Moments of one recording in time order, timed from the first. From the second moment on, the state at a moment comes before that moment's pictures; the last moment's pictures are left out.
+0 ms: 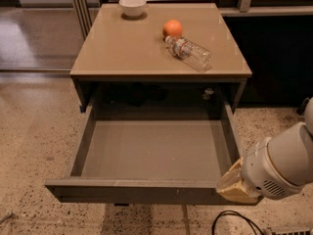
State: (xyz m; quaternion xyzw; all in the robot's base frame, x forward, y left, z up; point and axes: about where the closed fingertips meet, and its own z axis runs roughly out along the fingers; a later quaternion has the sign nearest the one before) arm 0.328 -0.152 0.781 -0.51 0.83 0.15 0.15
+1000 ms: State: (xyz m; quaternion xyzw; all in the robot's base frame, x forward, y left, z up) arm 0.327 -0.134 0.702 -0.45 0.86 0.11 0.23
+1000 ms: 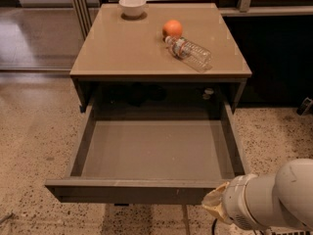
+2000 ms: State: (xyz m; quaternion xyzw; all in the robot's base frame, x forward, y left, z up) arm 0.358 -0.096 0.683 -0.42 0.87 0.12 0.25
